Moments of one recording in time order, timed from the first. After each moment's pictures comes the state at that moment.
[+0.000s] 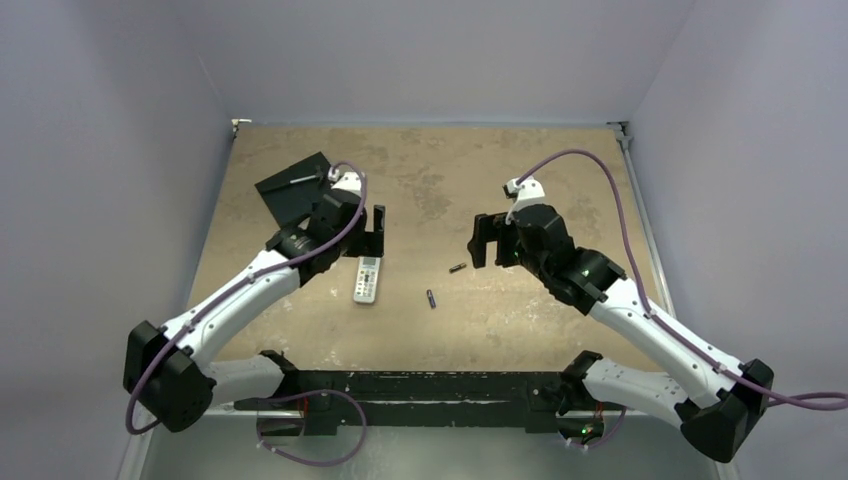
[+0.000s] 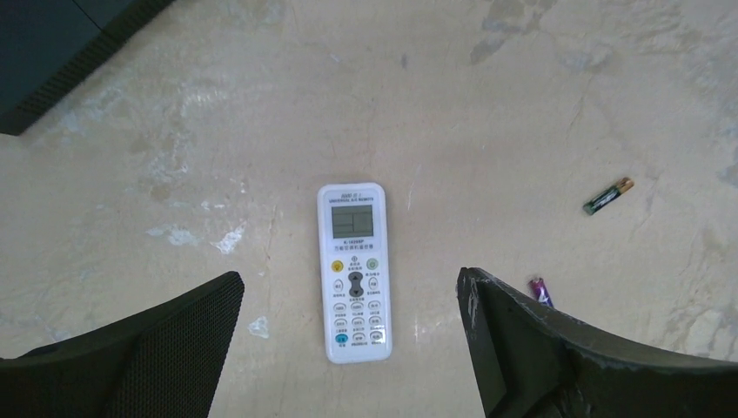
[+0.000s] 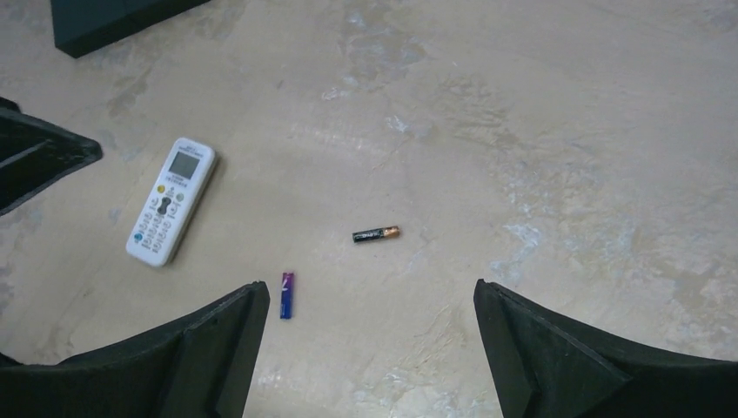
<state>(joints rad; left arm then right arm) -0.60 1.16 0.97 -0.53 -0.31 -0.39 0.71 0.99 0.95 -0.50 0.29 0.39</state>
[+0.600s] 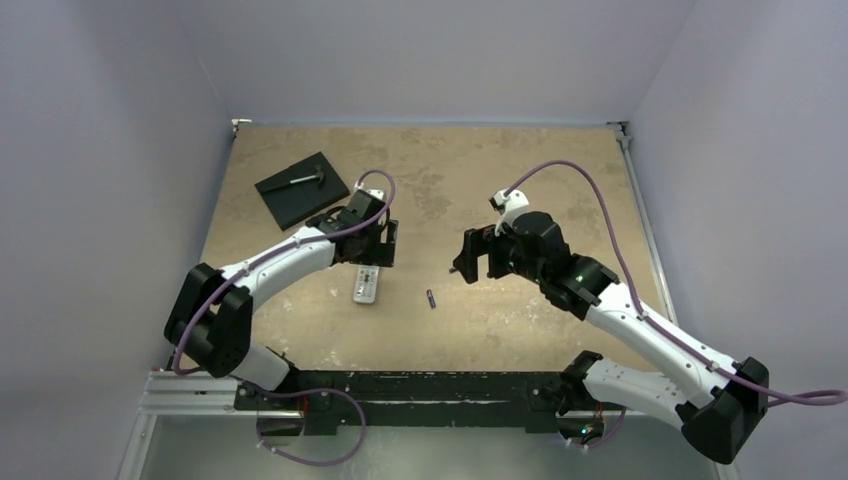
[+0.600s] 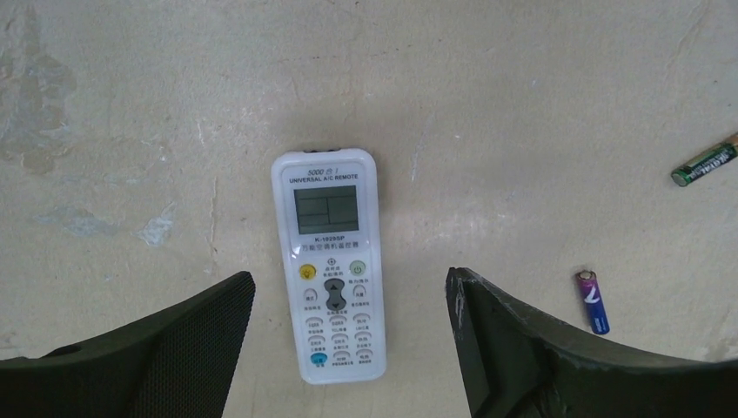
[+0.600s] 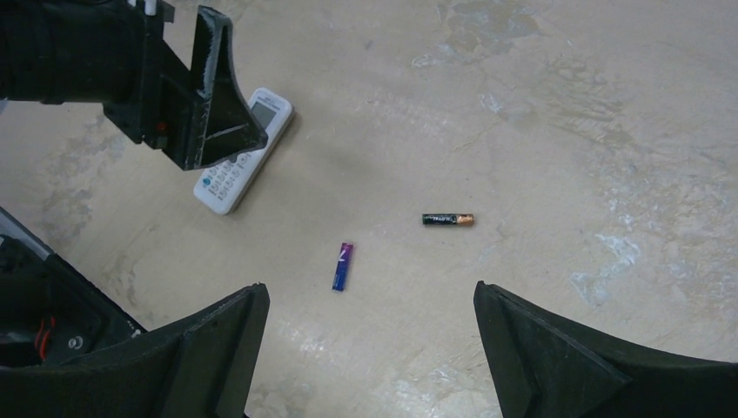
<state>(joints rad) -0.58 1.48 0.99 -0.54 -0.19 -0.42 0.71 0.98 0.85 -0.40 0.04 0.35</state>
